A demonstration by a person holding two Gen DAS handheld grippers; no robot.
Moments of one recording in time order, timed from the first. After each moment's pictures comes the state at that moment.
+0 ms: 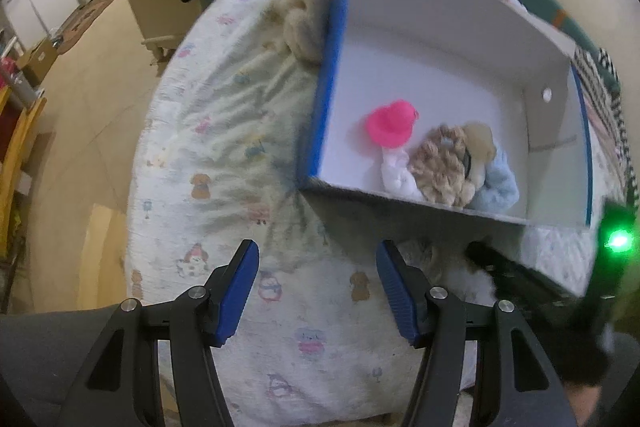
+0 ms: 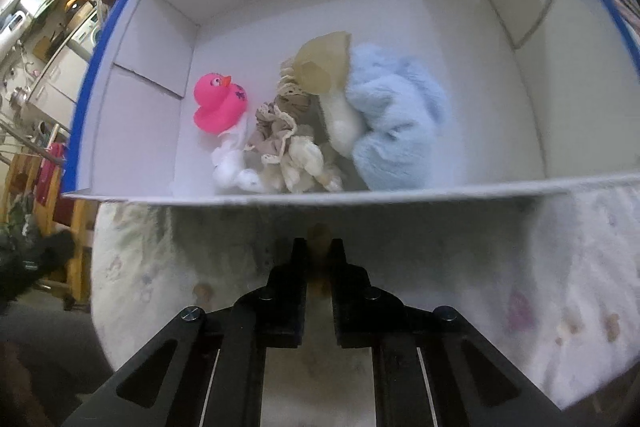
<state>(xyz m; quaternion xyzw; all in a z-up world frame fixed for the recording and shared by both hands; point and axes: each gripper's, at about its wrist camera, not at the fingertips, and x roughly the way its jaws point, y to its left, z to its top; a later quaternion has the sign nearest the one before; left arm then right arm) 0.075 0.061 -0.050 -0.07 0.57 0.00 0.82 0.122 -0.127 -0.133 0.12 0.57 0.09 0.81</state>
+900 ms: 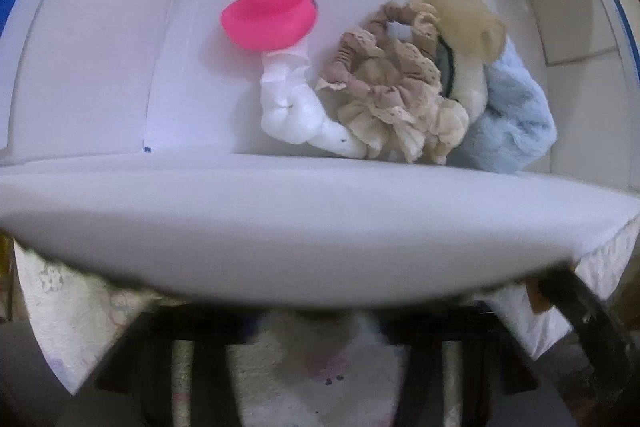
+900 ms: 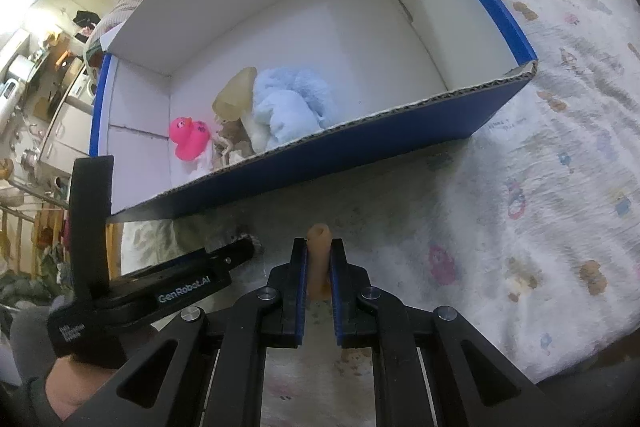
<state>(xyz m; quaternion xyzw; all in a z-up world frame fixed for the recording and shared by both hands) 0.128 -0.042 -0.151 -0.03 0.65 -0.04 0.76 0.083 -0.220 -0.123 0.22 0.56 0.07 0.80</state>
